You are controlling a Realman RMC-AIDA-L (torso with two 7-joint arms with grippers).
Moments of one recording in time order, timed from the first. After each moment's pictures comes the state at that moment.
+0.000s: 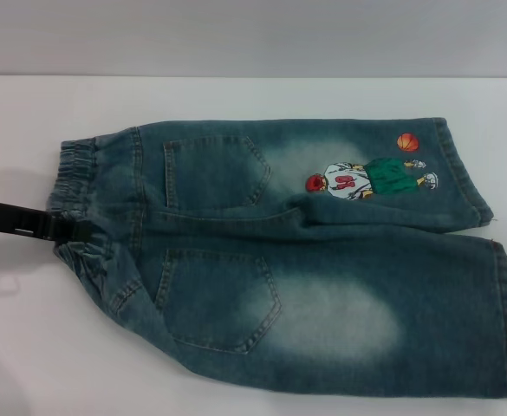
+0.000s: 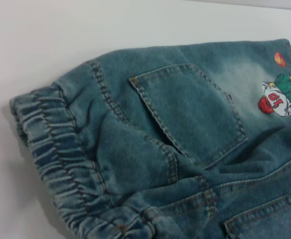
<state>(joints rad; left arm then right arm) -0.58 -2.00 0.68 0.92 2.46 1.56 -2.20 0.63 1.96 -0.78 -0.79 -2.78 -1.87 1.88</state>
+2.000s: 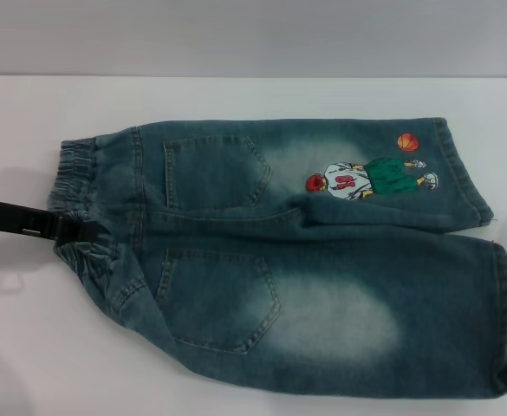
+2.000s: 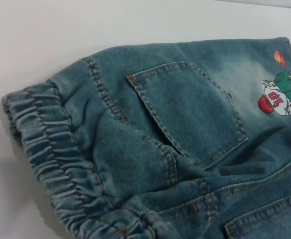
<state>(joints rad) -0.59 -2.00 0.69 0.87 2.46 1.53 -2.18 0.66 1.99 -0.83 -0.79 -2.75 -1.81 1.85</state>
